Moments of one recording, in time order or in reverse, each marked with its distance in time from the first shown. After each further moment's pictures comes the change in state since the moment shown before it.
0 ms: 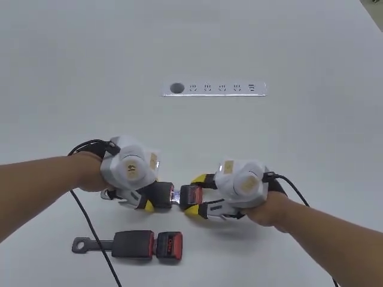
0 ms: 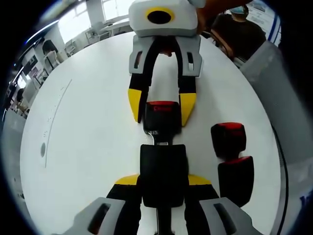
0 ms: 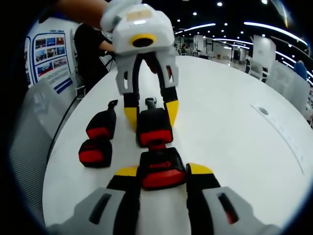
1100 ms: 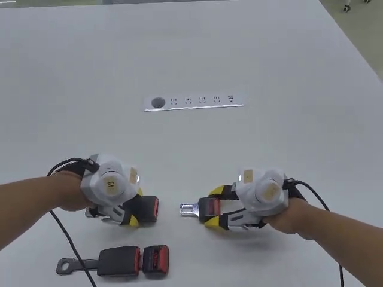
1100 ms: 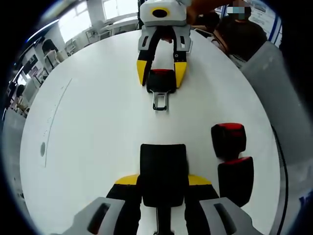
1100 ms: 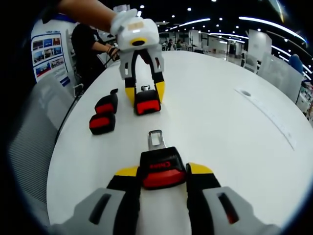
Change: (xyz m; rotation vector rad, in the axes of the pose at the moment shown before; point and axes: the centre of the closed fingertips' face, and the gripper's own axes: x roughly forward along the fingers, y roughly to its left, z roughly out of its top) left arm -0.002 -0.001 0.001 -0.004 0.005 -0.002; right arm -0.063 -0.013 -0.048 0.041 0.044 -0.022
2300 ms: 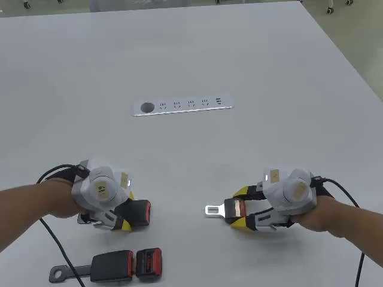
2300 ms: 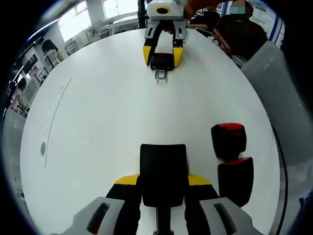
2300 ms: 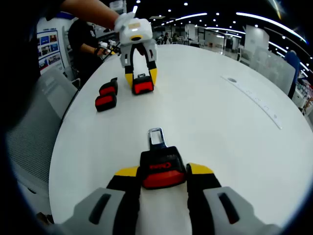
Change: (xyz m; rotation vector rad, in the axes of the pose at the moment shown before) left arm 0.000 0.000 -0.001 -0.003 0.009 0.003; right arm -0.046 -0.008 -0.044 0.006 0.061 -0.037
